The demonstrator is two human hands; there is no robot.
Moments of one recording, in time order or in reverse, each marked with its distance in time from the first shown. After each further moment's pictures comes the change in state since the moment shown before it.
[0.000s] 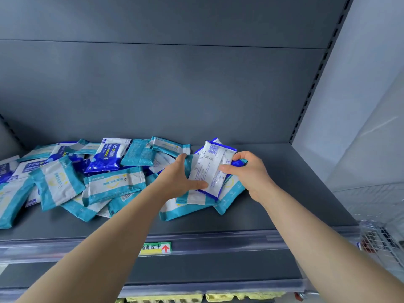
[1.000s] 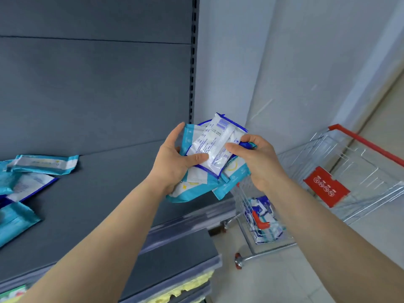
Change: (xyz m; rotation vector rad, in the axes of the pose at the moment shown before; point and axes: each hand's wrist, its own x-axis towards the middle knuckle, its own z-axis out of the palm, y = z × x) left_hand -0.020 0.208 0.126 -0.973 -0.249 0.252; right_hand -0.063 -0.004 -0.232 0.261 0.405 -0.094
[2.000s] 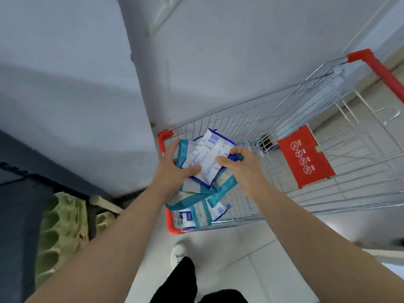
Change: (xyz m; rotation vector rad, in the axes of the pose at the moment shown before) left_hand 0.282 -0.343 0.324 0.076 0.083 -0.495; right_hand 0.342 0.253 -0.336 -0.274 0.035 0.436
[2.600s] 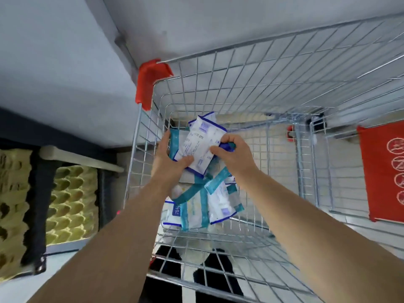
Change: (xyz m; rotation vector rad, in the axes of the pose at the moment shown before) left_hand 0.166 -0.209 0.033 0.058 0.411 -0.203; right_hand 0.209 0.196 0.046 -0.220 -0.271 0.082
